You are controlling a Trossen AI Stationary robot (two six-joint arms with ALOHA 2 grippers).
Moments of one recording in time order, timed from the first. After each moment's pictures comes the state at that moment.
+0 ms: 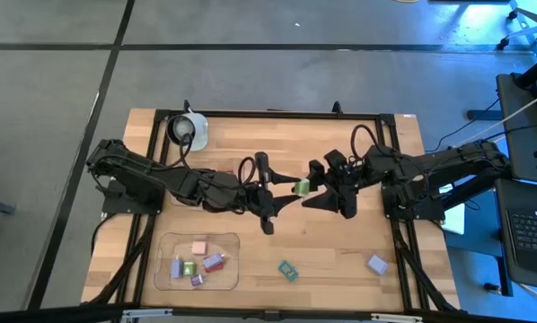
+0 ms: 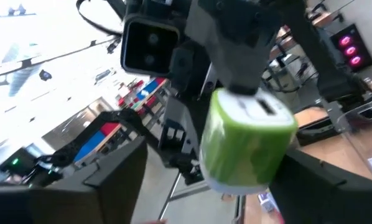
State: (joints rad) left arm -0.32 1.60 1.56 -0.05 -0.57 0.53; right arm 0.20 1.18 0.97 0.30 -0.18 0.69
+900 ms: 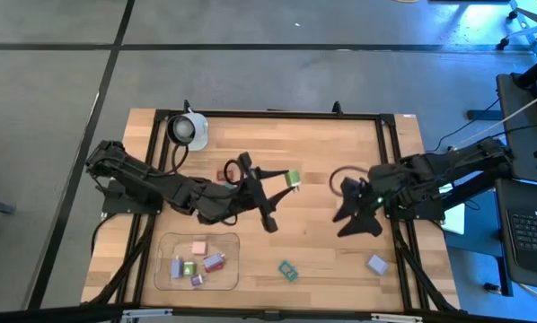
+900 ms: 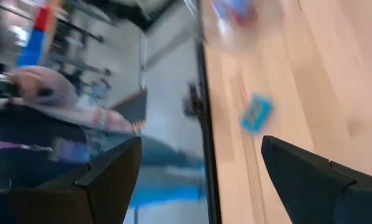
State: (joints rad) left arm -0.40 1.60 1.56 -0.01 -0.88 0.23; right arm 0.33 0.99 0.97 -0.52 -0.30 0.84
